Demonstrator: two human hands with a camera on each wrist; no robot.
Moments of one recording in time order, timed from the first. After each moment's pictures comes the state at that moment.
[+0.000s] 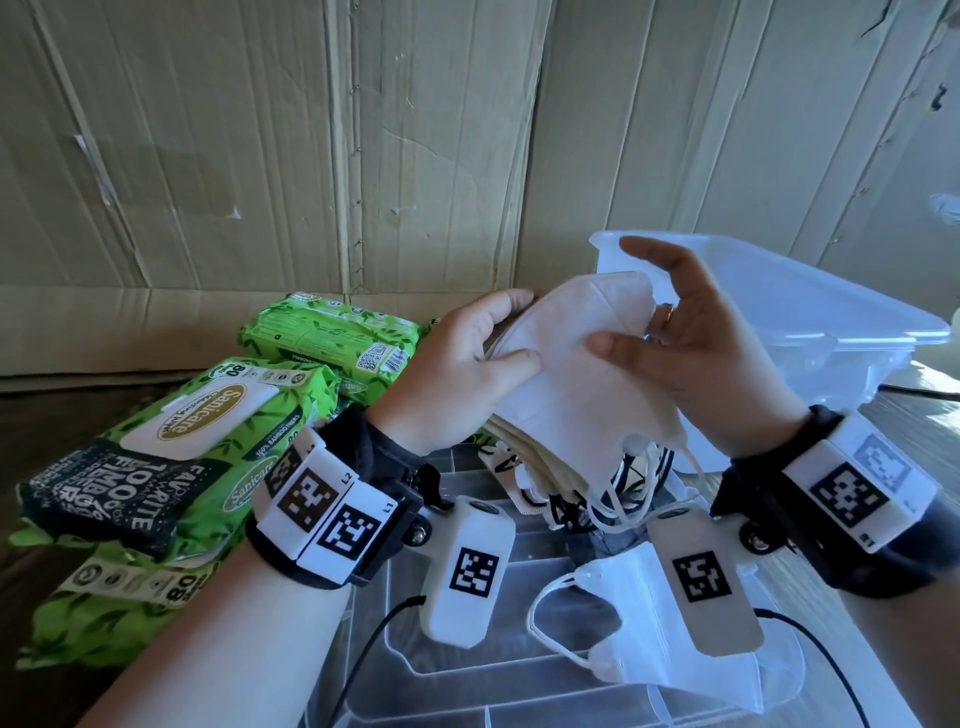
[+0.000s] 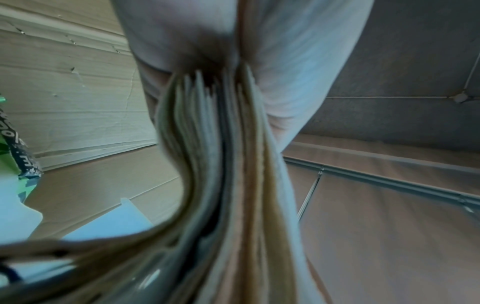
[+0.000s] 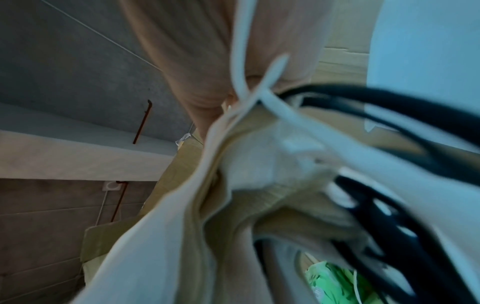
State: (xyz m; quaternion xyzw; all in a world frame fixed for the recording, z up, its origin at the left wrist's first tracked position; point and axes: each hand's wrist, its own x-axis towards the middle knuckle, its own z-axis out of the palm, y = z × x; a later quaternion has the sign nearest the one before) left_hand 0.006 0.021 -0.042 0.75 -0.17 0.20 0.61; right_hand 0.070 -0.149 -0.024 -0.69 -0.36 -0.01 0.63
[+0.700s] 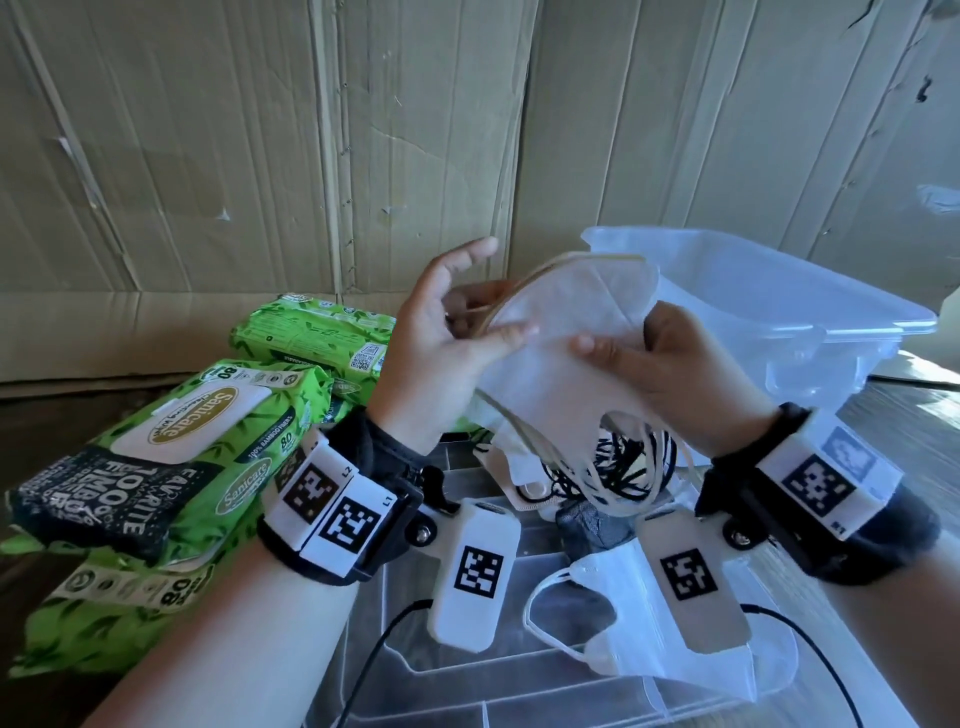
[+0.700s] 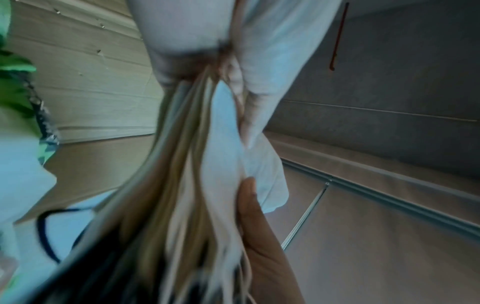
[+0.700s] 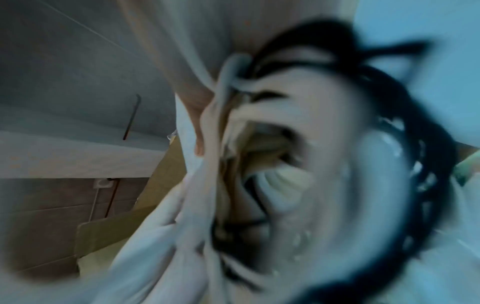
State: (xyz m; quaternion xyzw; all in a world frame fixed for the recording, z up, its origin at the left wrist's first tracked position) left_hand 0.014 0.018 -0.046 0.64 -0.11 0.30 0.70; right_hand 0.068 -0.147 -0.031 -0.69 -0.38 0.04 0.61
